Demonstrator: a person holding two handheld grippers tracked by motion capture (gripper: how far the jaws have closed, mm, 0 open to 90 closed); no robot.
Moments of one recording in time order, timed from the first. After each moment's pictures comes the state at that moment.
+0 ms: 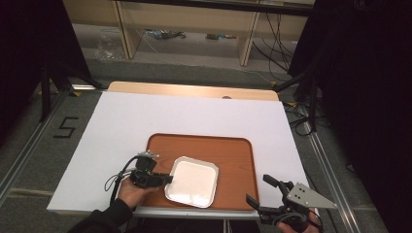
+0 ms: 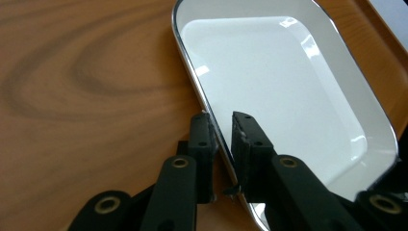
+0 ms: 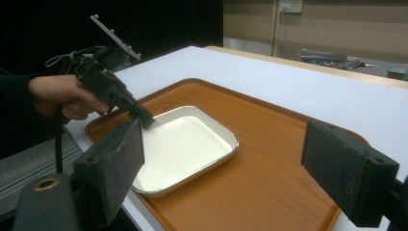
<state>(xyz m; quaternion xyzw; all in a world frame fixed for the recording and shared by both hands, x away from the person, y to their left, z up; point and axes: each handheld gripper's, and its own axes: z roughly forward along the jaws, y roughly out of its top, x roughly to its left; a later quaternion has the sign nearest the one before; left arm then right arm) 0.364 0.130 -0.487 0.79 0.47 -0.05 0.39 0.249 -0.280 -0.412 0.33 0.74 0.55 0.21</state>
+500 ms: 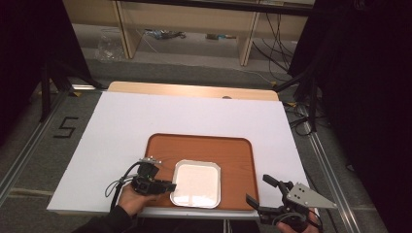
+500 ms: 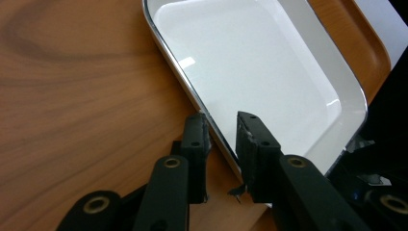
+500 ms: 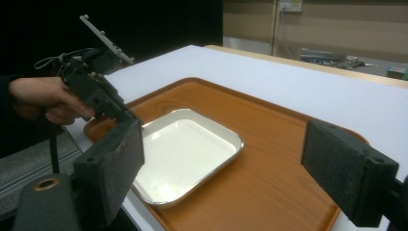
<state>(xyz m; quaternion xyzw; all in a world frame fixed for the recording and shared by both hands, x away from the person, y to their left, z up) 0.347 0.121 -0.483 0.80 0.46 -0.07 0.38 0.250 -0.278 -0.413 0.33 0.73 0.56 0.20</state>
